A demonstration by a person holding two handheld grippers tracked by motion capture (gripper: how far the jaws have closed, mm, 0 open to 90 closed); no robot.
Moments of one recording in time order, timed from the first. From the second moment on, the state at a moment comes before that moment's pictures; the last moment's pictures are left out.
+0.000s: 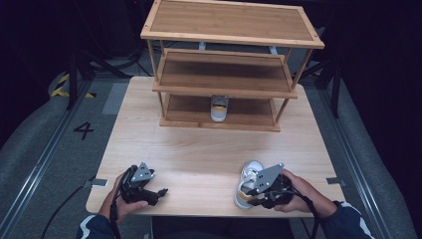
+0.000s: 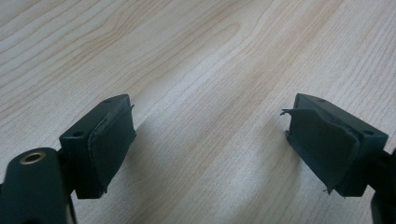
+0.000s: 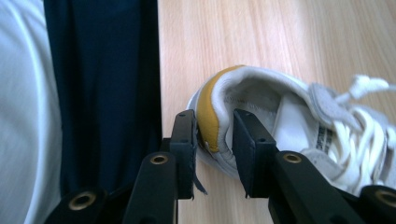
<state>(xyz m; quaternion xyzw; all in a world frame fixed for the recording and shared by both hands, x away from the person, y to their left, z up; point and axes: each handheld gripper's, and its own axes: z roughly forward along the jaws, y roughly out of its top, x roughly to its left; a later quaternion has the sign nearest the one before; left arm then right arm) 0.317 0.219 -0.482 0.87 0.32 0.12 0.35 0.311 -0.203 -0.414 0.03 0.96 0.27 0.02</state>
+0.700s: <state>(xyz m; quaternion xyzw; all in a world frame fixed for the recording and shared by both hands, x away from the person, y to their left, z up) 0.317 0.219 -0.482 0.87 0.32 0.12 0.35 0.306 -0.177 -0.429 0.14 0.96 0.24 -0.01</state>
